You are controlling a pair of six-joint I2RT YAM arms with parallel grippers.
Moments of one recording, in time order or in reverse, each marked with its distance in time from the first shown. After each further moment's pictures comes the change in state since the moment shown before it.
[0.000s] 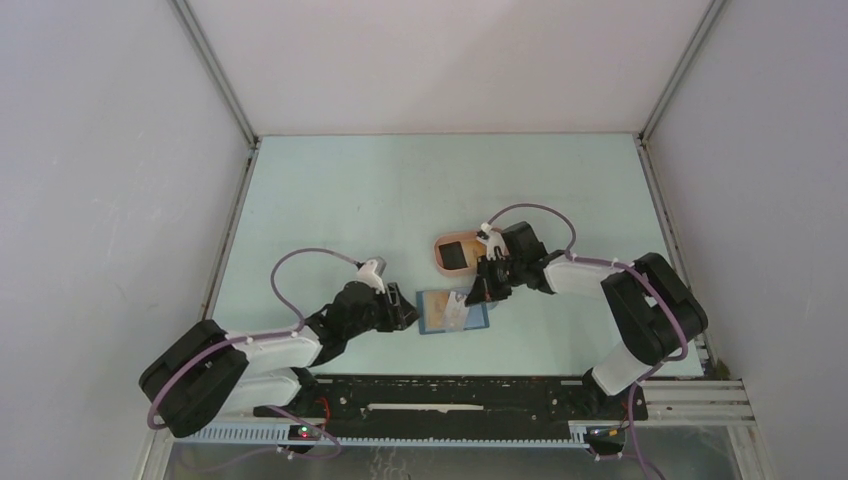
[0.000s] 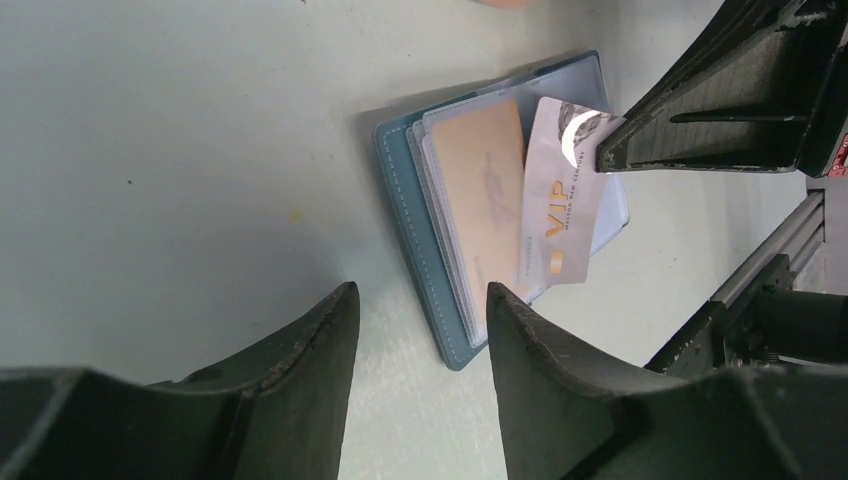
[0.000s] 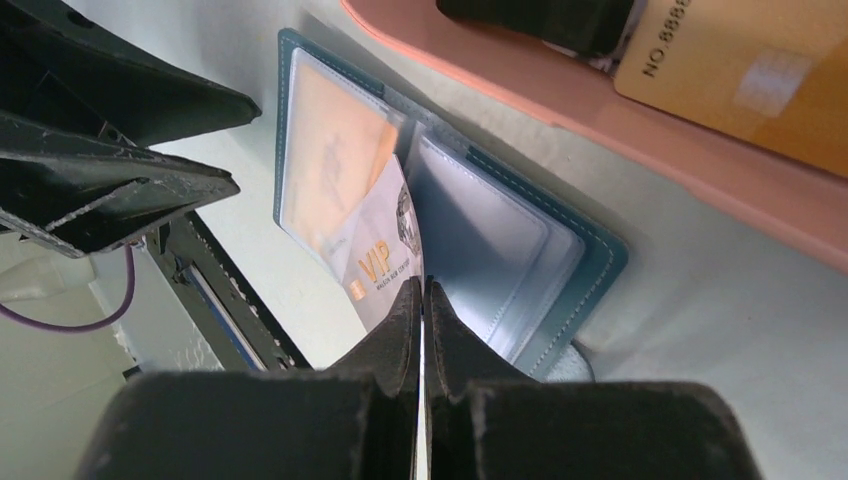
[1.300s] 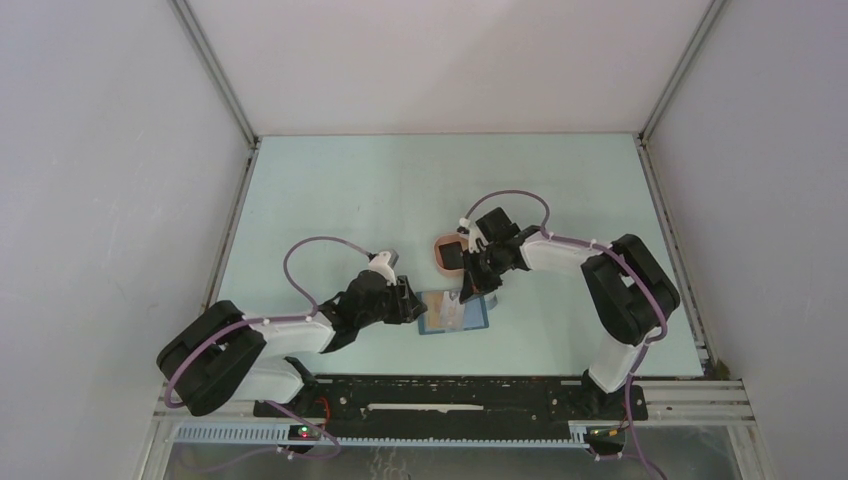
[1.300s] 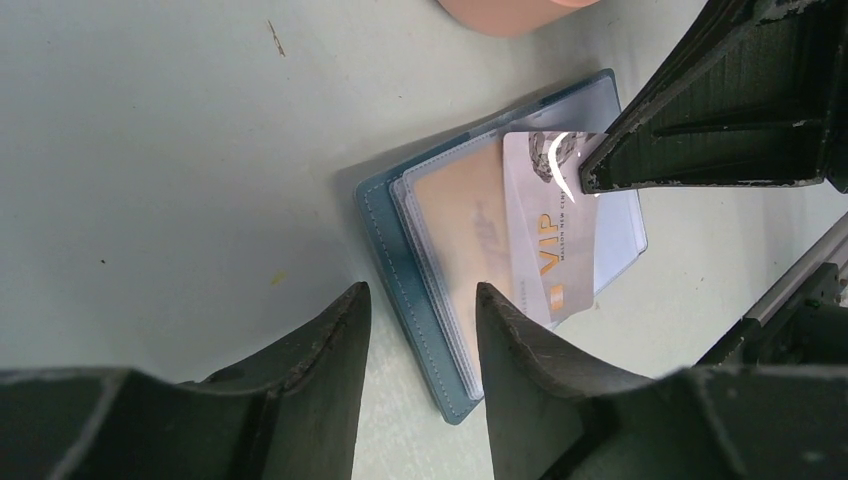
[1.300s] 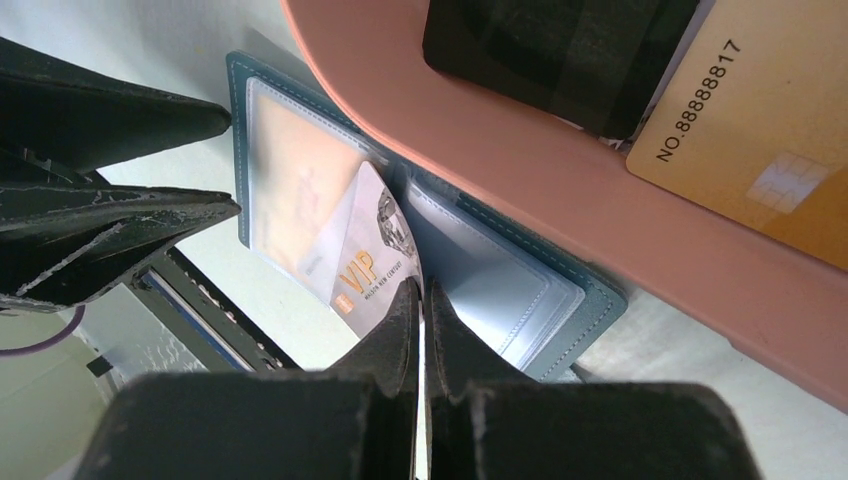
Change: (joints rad) left arm -0.013 0.138 0.124 -0.045 -0.017 0.054; right arm 0.072 0.151 0.284 -0.333 0.119 -0.080
